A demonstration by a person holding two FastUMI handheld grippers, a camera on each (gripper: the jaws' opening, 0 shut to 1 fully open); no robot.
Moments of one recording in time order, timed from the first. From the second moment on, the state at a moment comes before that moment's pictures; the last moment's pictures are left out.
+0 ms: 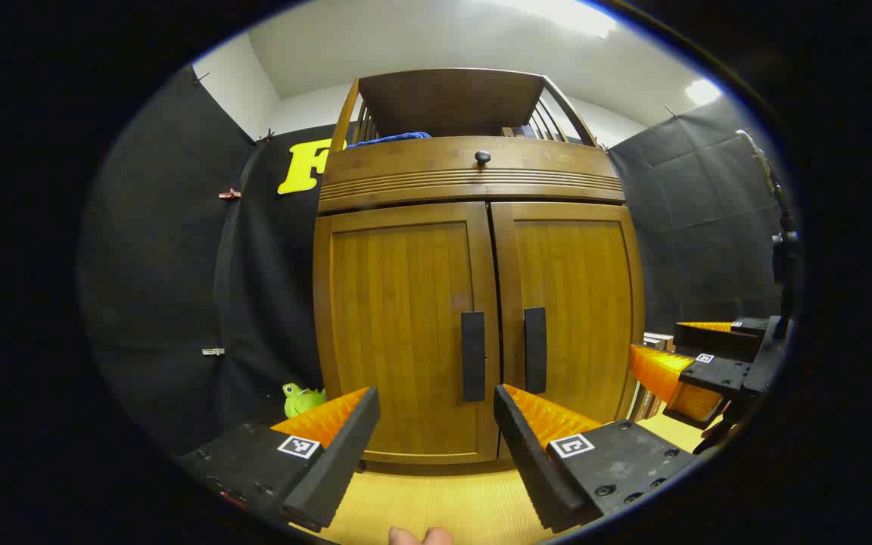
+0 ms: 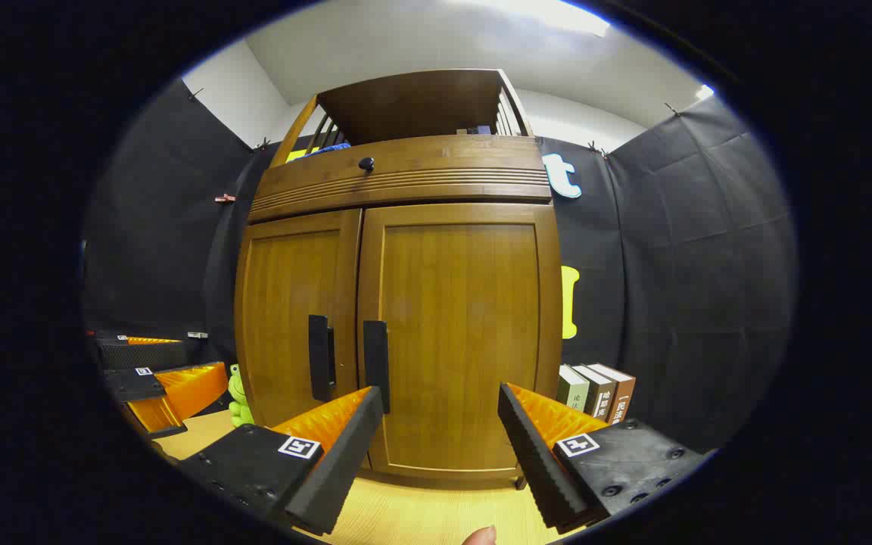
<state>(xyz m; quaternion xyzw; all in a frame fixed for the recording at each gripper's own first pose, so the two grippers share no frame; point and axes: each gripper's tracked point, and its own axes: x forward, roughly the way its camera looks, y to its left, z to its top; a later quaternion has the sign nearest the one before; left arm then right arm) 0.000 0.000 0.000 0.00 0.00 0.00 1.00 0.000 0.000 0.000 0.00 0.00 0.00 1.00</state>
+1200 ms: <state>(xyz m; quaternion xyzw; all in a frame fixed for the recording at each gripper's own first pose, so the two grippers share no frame) -0.025 -0.002 0.004 0.00 0.00 0.00 1.00 0.018 0.025 -0.006 0.03 0.01 0.03 1.00</state>
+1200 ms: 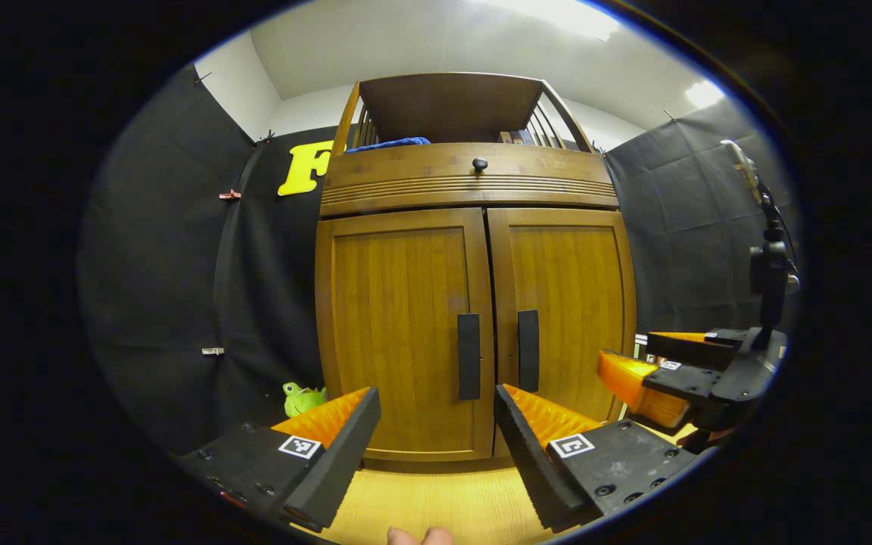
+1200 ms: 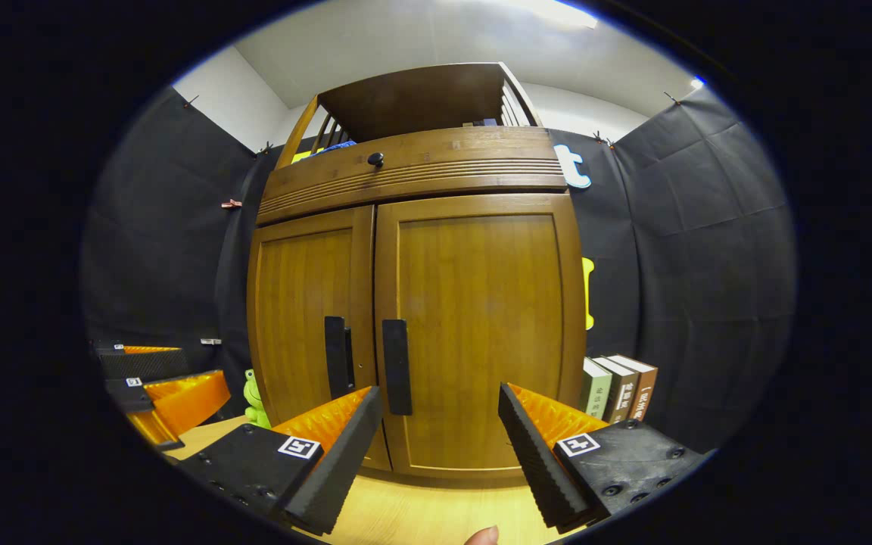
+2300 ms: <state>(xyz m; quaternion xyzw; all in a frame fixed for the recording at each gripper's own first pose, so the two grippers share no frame) -0.046 0.017 -0.032 -0.02 0.01 -0.01 1.00 0.156 0.071 -0.053 0.01 0.04 0.01 1.00</state>
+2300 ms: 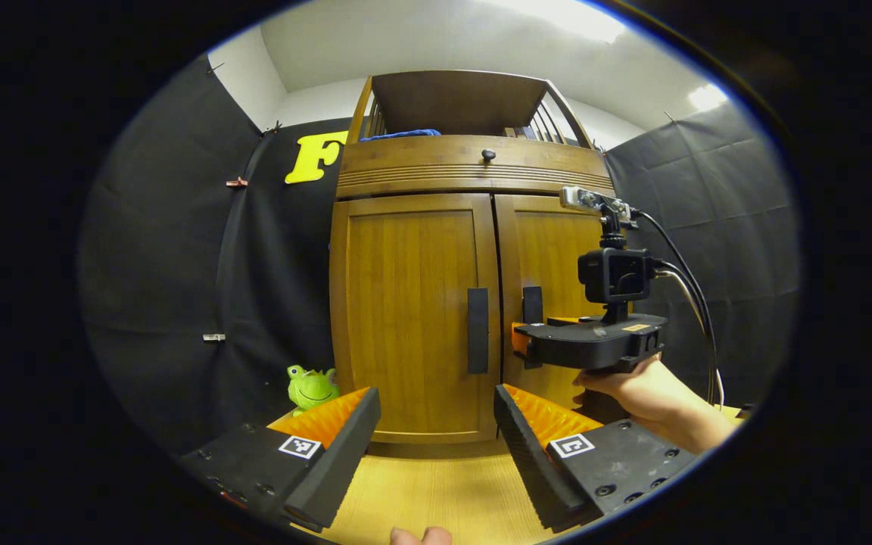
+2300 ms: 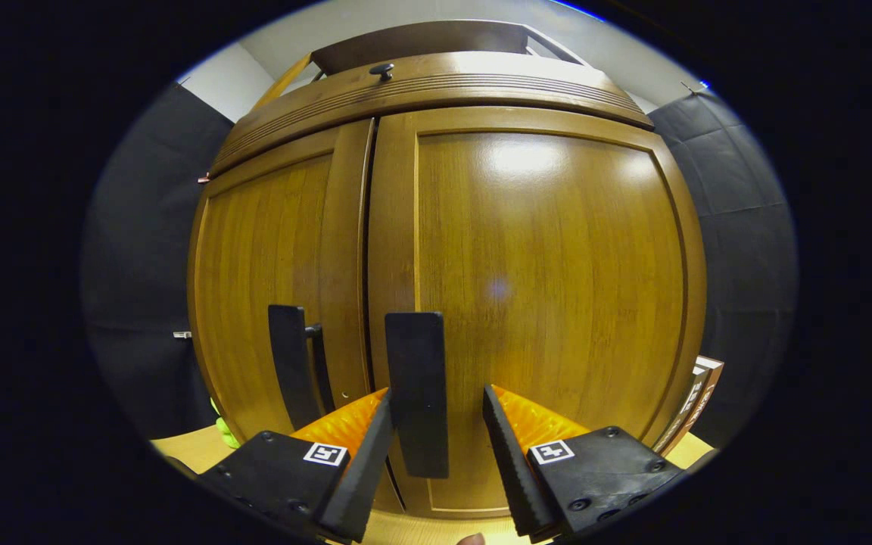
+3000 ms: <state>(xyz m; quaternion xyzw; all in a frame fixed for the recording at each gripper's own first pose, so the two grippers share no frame) -0.051 0.032 -0.035 -0.03 0.02 0.01 1.00 0.125 0.079 -0.048 0.01 0.06 0.04 1.00</state>
